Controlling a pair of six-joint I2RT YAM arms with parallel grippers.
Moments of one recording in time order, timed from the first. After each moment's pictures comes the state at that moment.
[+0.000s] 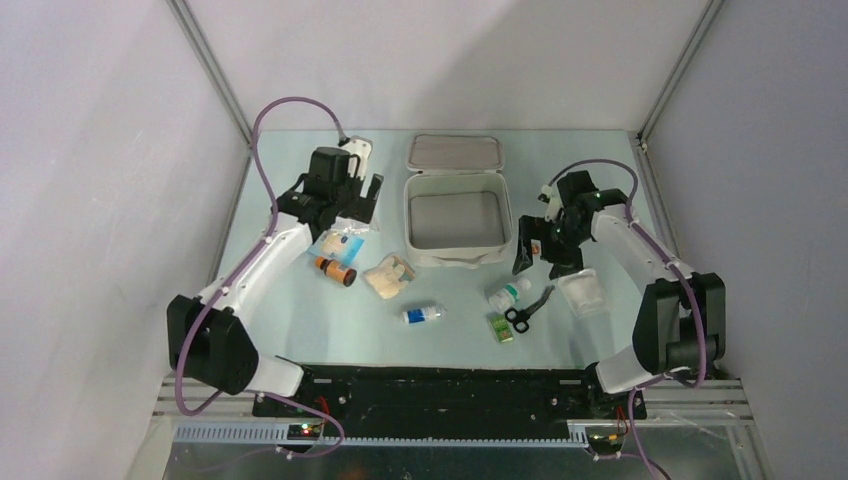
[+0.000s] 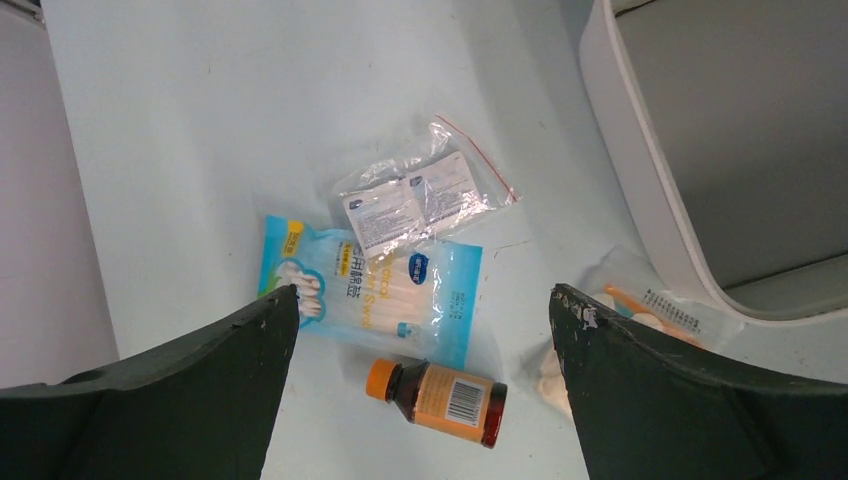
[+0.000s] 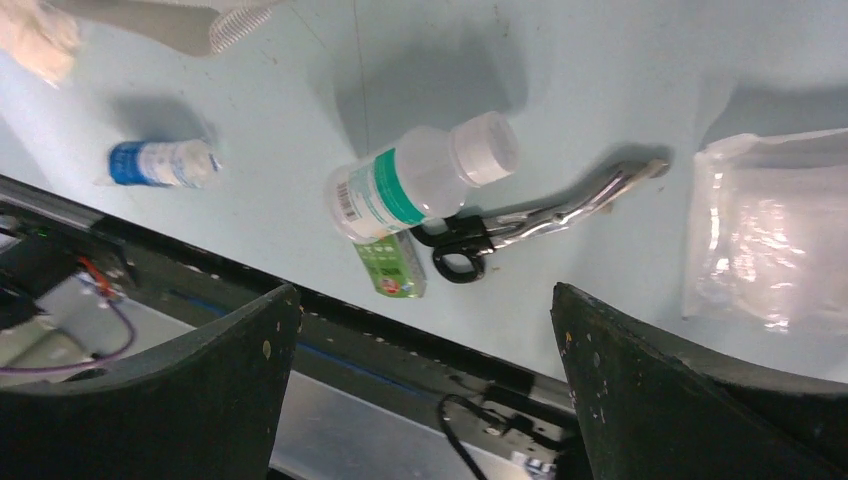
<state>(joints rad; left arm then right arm) -0.35 1.40 1.21 -0.48 -0.20 0.12 0.19 1.50 1.17 -0.98 -0.36 0.17</state>
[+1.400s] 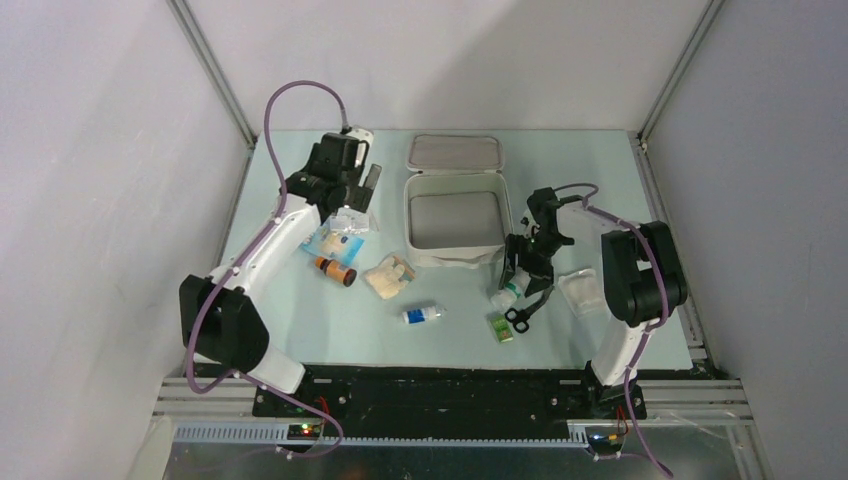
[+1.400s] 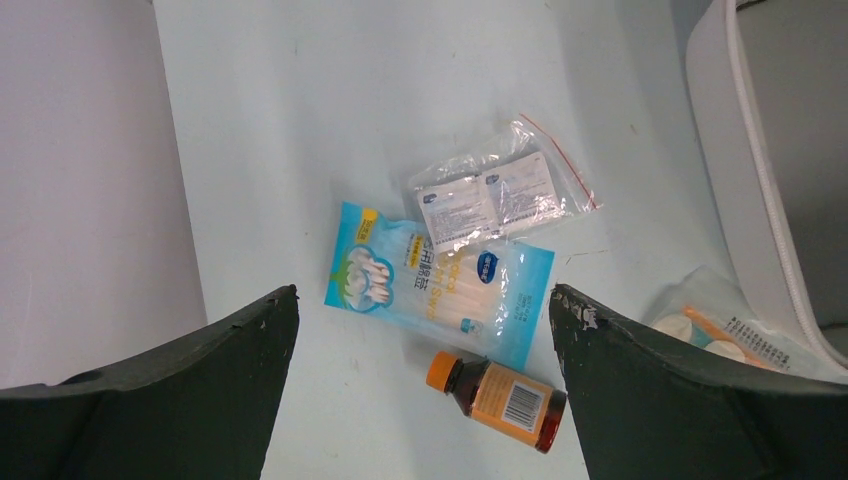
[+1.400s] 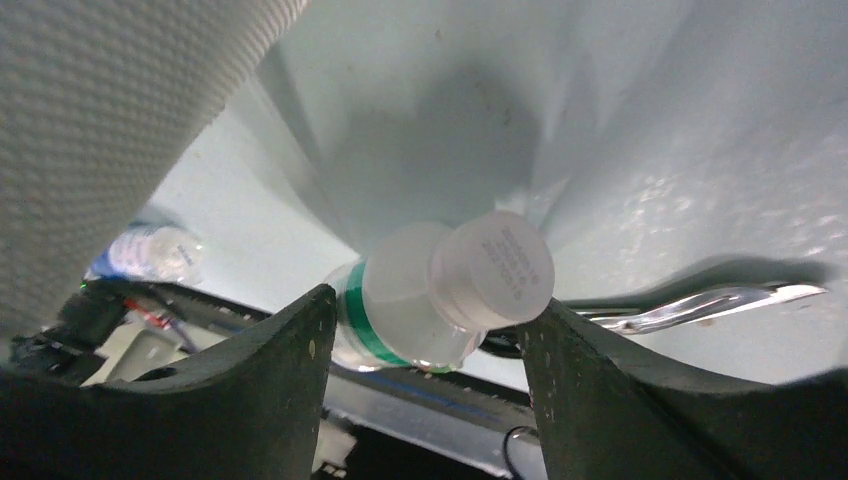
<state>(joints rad) -0.36 1.52 1.36 -0.59 -0.38 0.15 0.26 1.82 1.14 -0.86 -0.40 0.43</state>
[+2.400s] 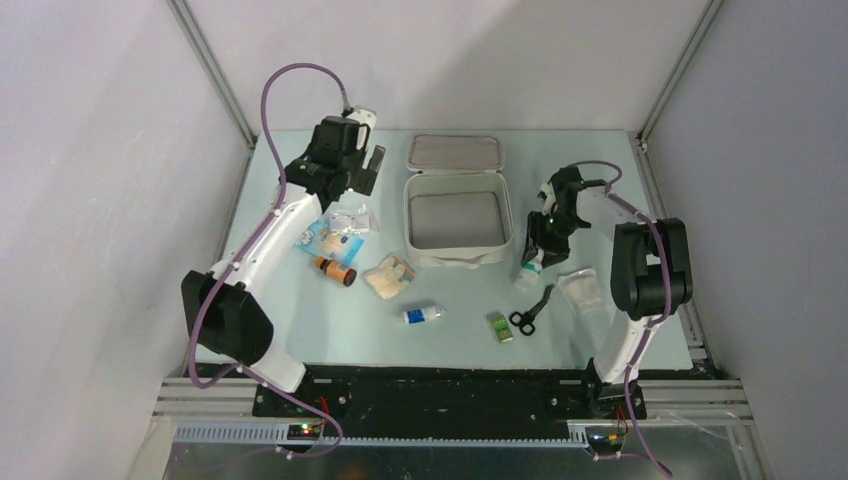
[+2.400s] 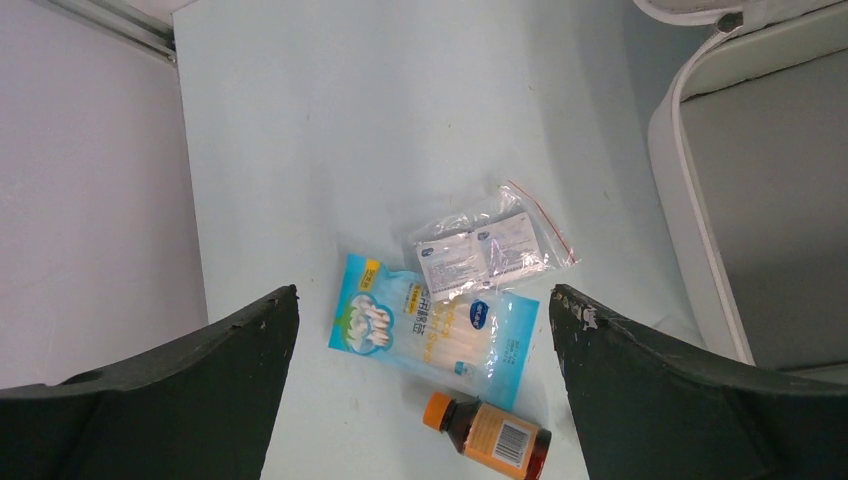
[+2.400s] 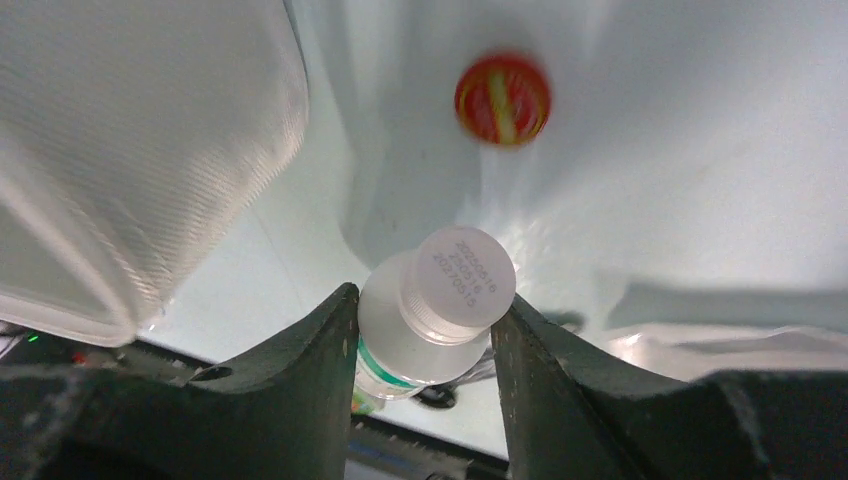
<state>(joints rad) -0.37 1.56 1.49 -0.59 -0.36 0.15 0.14 1.84 1.23 -0.84 -0.34 0.25</state>
